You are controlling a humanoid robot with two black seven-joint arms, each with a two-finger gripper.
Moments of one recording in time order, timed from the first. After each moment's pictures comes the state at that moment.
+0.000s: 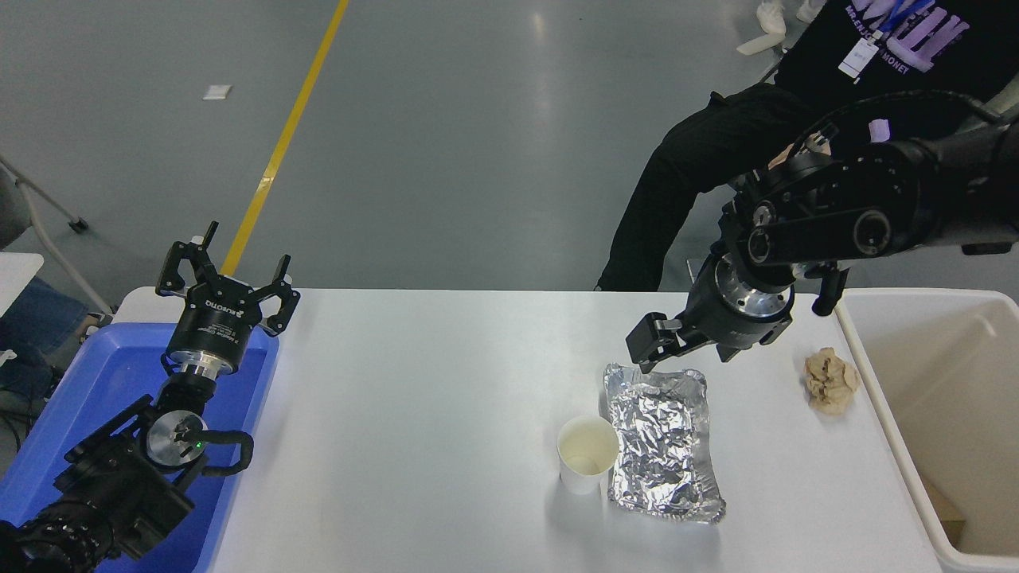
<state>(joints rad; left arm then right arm) -0.60 0.23 -0.86 -0.40 -0.08 -0.72 -0.46 1.88 -0.15 -1.07 1.35 -0.31 0.38 -0.09</state>
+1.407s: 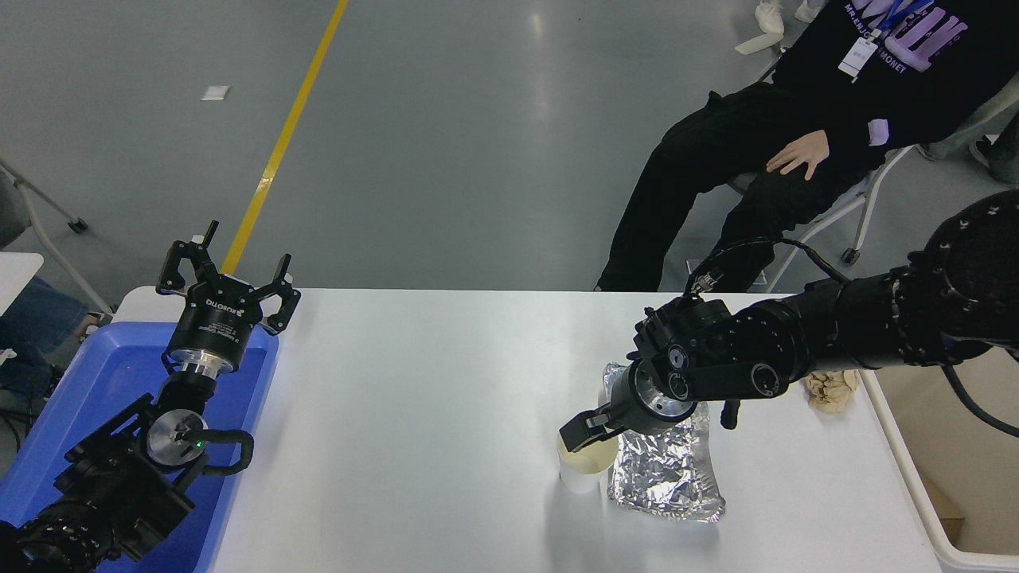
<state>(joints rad) -0.60 0.23 -0.86 -0.40 -0.08 -0.72 -0.46 1.49 -0.05 -0.86 1.13 -0.53 0.30 -0.10</state>
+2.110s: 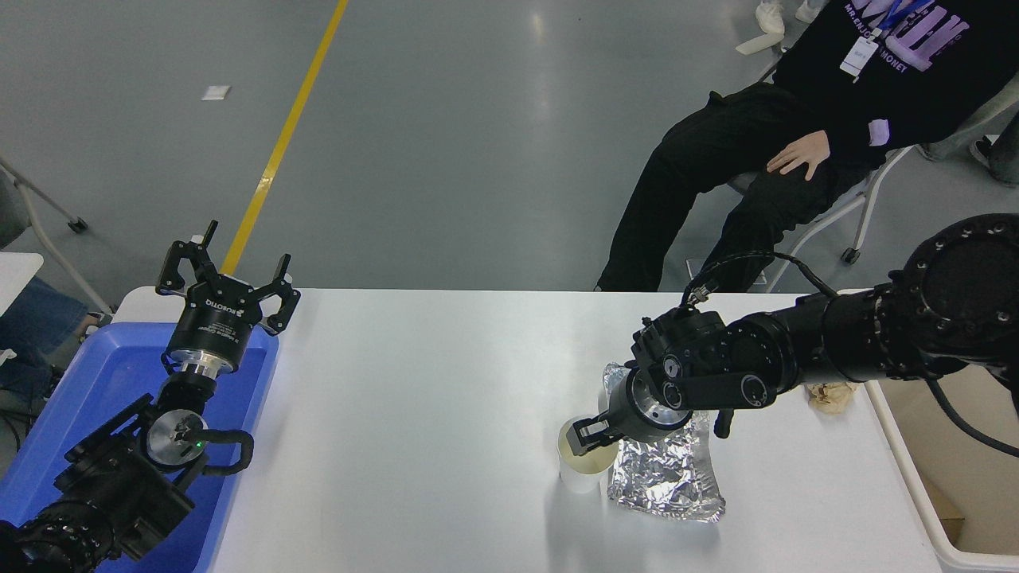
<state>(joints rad) -0.60 0.23 -0.86 -0.40 -0.08 -0.72 -0.46 1.46 -0.03 -0.86 1.11 -0.50 0.30 -0.10</state>
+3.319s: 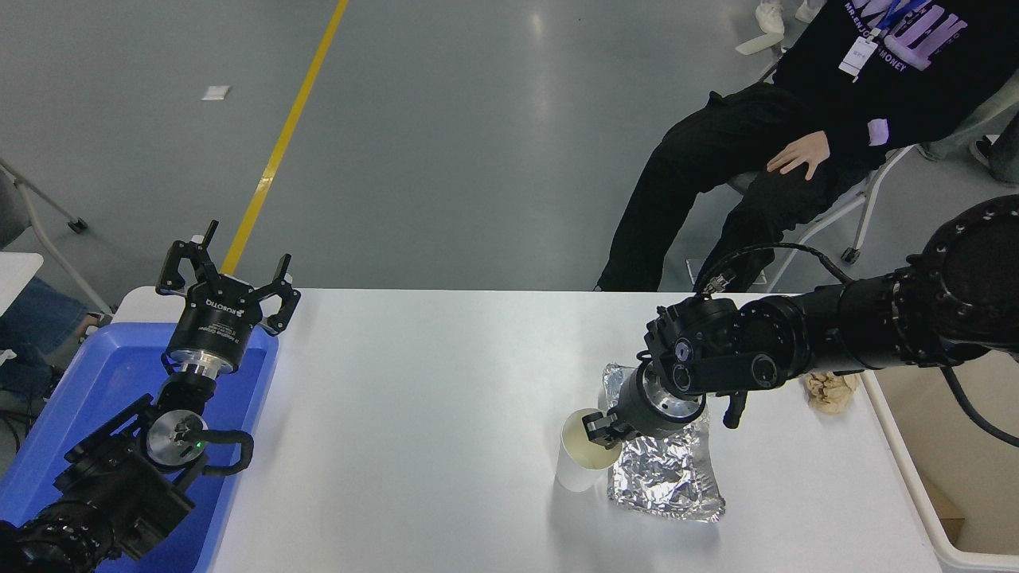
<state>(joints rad) -0.60 0.23 -0.86 -0.40 -0.08 -0.72 -0.46 1.56 -0.10 -0.90 1.20 -0.41 0.34 -0.09</state>
